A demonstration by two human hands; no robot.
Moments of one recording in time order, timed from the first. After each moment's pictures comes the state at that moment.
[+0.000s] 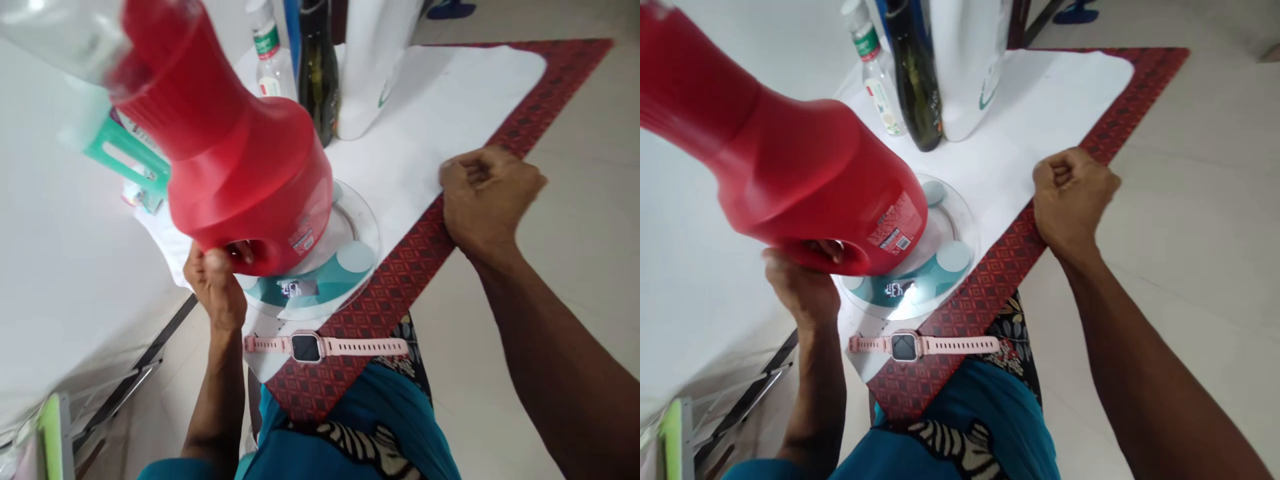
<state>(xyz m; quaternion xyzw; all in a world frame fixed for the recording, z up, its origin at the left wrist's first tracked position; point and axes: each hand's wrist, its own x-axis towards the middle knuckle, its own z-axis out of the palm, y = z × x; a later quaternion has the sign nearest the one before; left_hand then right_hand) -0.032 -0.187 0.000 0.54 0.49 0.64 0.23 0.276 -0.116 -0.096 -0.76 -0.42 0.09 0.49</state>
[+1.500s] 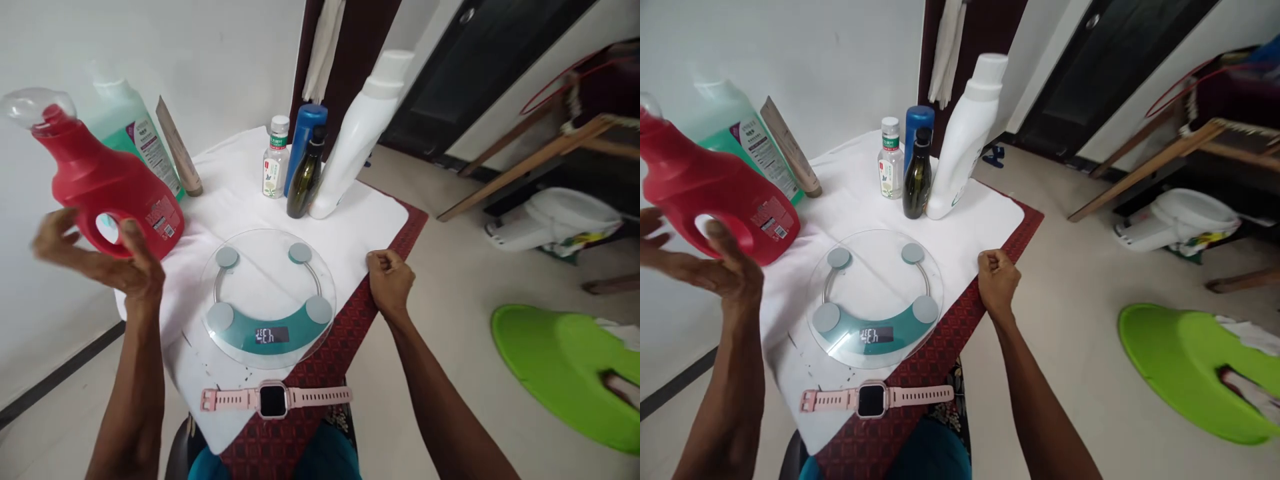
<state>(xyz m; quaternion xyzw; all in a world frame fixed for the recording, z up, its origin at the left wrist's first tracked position) -0.162 -0.095 -0.013 0.47 0.51 0.66 -0.29 0.277 -0.116 -0.097 -0.75 -0.44 0.13 0.47</state>
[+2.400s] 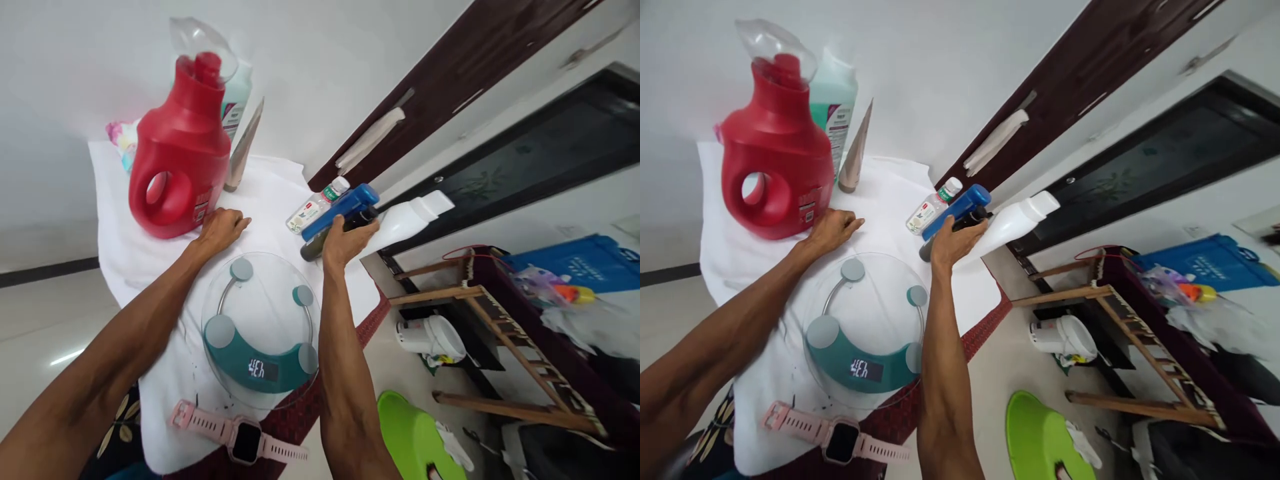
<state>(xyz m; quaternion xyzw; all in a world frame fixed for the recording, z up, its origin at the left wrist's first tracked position) -0.138 -0.008 -0.076 0.64 0.67 0.32 0.20 0.131 0.064 -0.026 -0.66 -0.53 -0.05 0.52</state>
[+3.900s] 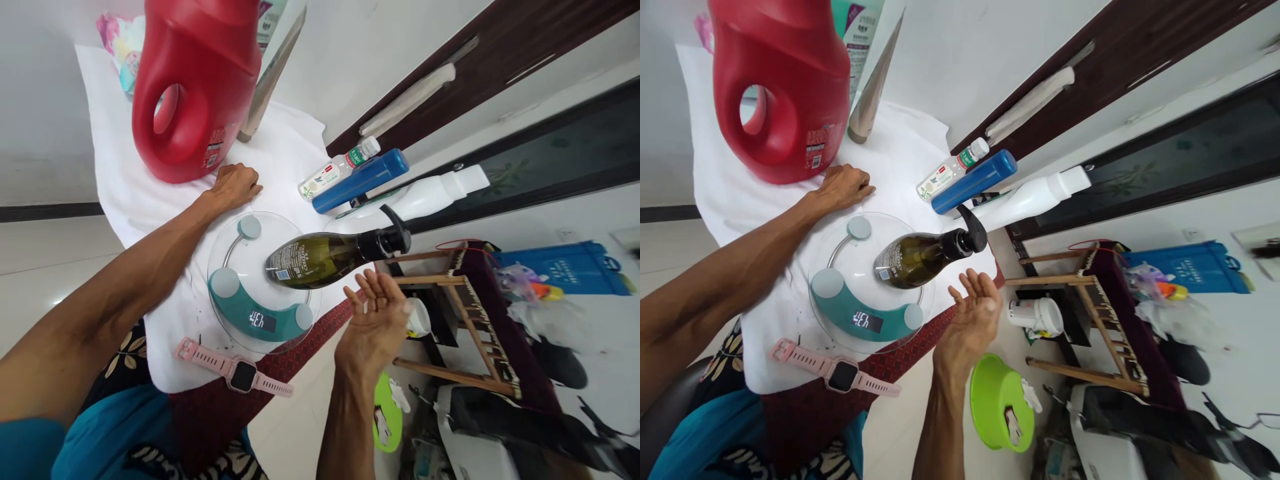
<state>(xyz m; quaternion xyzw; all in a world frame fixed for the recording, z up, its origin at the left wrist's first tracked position) -0.127 -0.010 -0.078 0.68 0.67 0.21 0.21 0.152 -0.183 -0.004 -0.58 -0.49 0.22 0.61</state>
